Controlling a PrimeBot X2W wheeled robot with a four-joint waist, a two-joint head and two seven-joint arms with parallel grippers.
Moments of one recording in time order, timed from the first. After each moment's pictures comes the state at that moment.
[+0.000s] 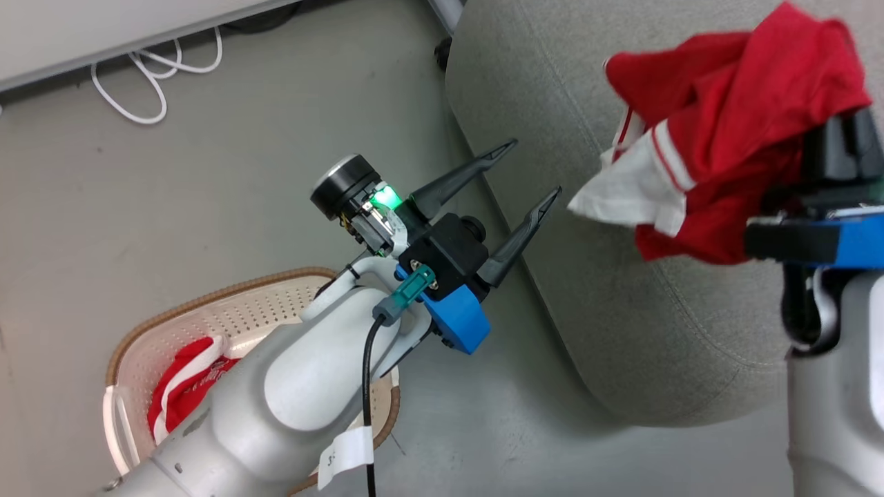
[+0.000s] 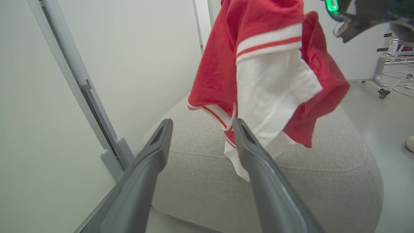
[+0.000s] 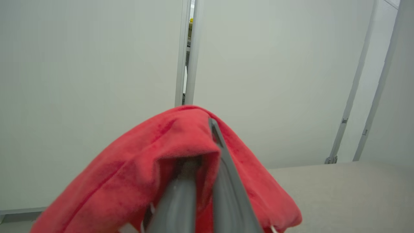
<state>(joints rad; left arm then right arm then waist) -0.80 0.15 -0.89 0.46 -0.26 -0.11 -0.26 -0.51 -0.05 -0.15 0.09 0.05 0.13 -0.26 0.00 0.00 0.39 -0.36</state>
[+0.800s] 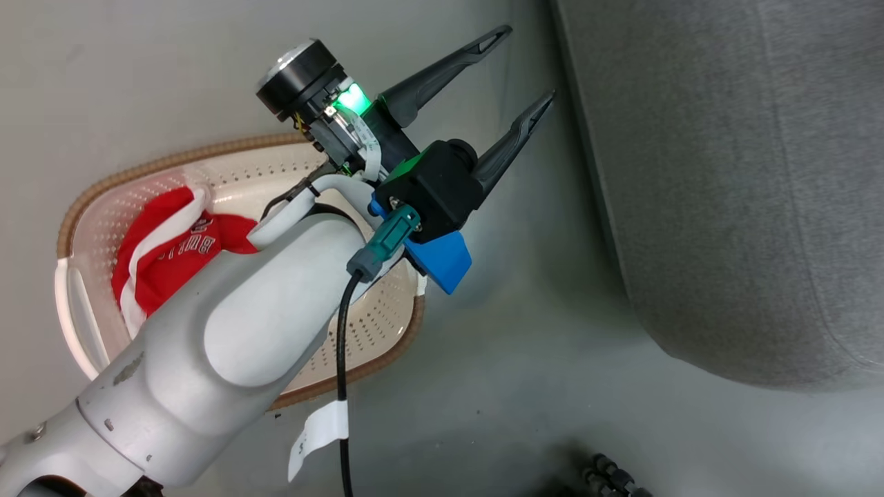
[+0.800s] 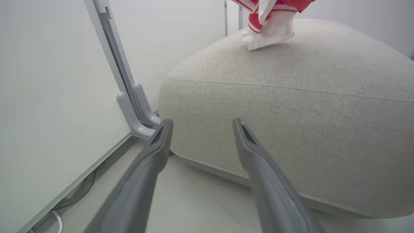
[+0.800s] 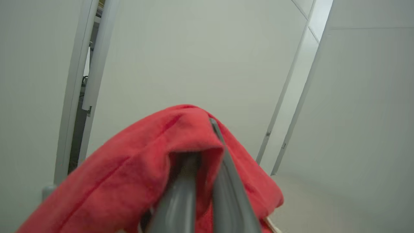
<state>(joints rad) -0.97 0.27 -0.89 0.30 -0.19 -0.09 -0.17 -1.02 -0.37 -0.58 0.31 0.03 0.13 -0.26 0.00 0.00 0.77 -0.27</state>
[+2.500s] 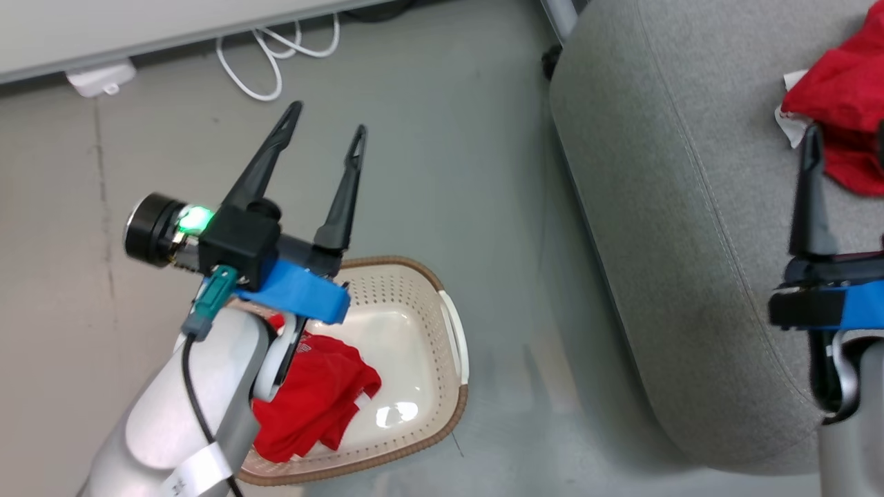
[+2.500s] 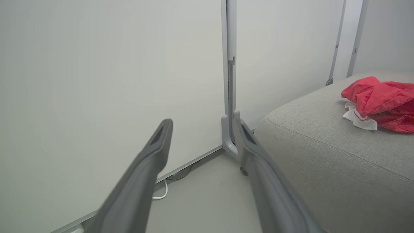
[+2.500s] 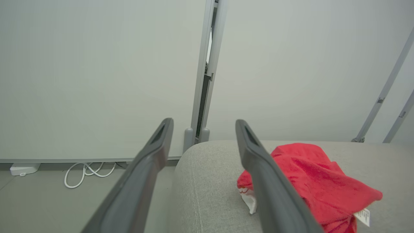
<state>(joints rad) -0.59 0.30 -0.56 0.27 -0.34 0.06 -0.26 -0.38 -0.14 -0.19 0.11 0.04 0.13 -0.26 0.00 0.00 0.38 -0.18</state>
